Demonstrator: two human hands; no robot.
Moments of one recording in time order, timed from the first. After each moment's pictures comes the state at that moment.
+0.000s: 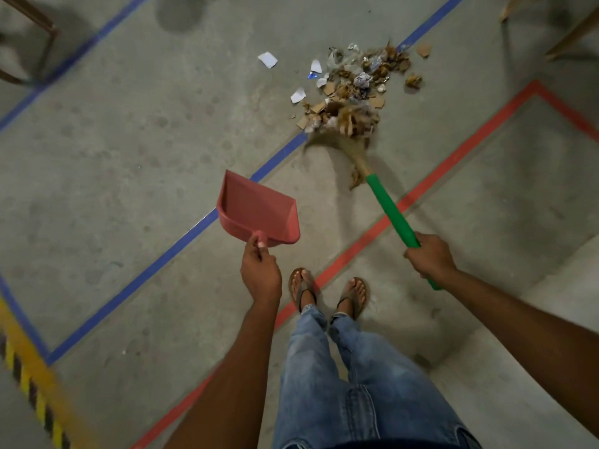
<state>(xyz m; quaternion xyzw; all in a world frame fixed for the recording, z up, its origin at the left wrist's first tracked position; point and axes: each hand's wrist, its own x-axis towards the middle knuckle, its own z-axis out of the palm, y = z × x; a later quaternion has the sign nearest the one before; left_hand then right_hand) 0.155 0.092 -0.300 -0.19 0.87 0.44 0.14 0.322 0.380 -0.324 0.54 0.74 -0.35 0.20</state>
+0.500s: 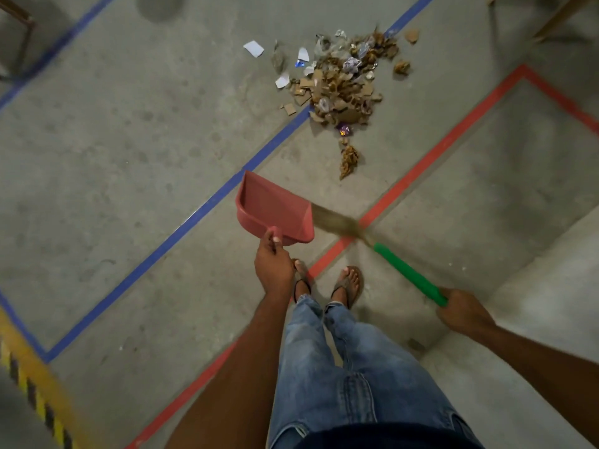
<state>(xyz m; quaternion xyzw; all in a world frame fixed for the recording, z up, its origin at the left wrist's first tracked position) 0.190 0.118 -0.312 -0.13 0.88 0.42 0.20 0.483 0.371 -0.323 0.48 0.74 -0.28 0.39</state>
